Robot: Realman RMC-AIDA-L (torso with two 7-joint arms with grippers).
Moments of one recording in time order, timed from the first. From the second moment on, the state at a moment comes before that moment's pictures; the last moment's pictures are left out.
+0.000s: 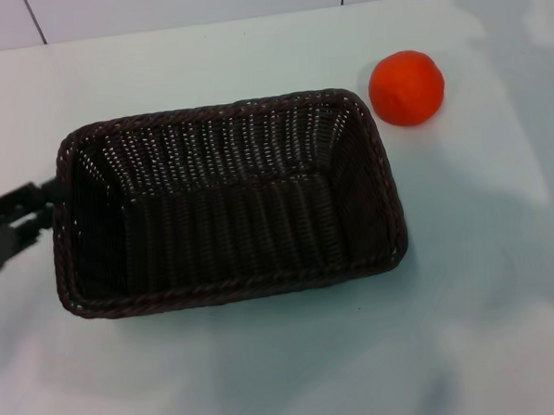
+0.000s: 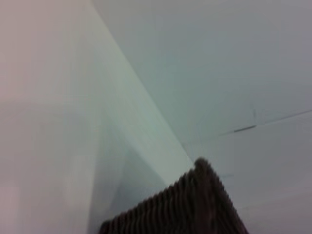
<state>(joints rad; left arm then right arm) -0.23 -2.17 0.60 0.89 1.89 1.51 -2.39 0.58 2.08 -0.39 -0.16 -0.81 -1.21 -2.50</state>
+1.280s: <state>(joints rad) -0.34 -2.16 0.40 0.68 1.54 1.43 -1.42 0.67 1.97 -0.81 -0.86 -2.32 -1.24 -1.11</state>
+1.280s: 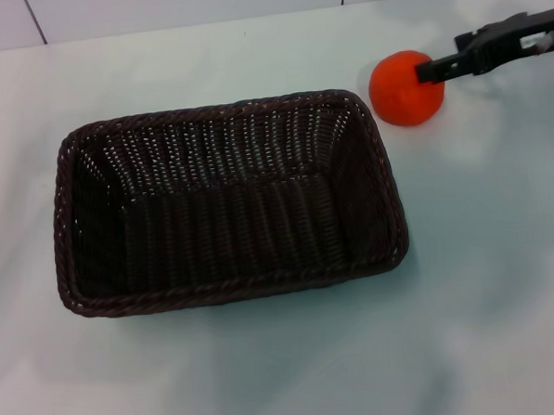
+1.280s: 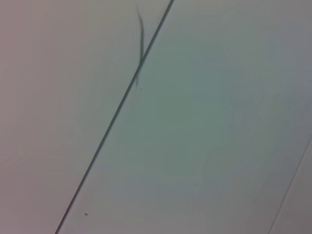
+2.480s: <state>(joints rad) -0.33 -2.16 0.40 0.59 1.47 1.43 -1.45 0.74 2.02 -0.84 -0.63 -2.36 -0.95 -1.21</state>
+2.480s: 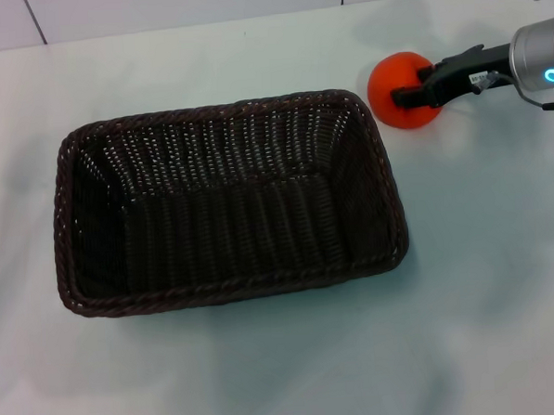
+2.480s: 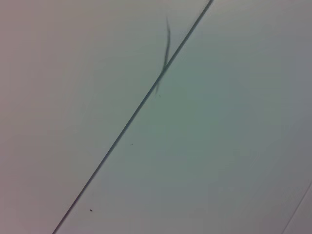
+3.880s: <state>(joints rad) -0.31 -2.16 0.36 0.59 1.46 1.44 -1.49 0.62 2.05 -0.74 -0.65 -1.72 -1.21 -1.50</state>
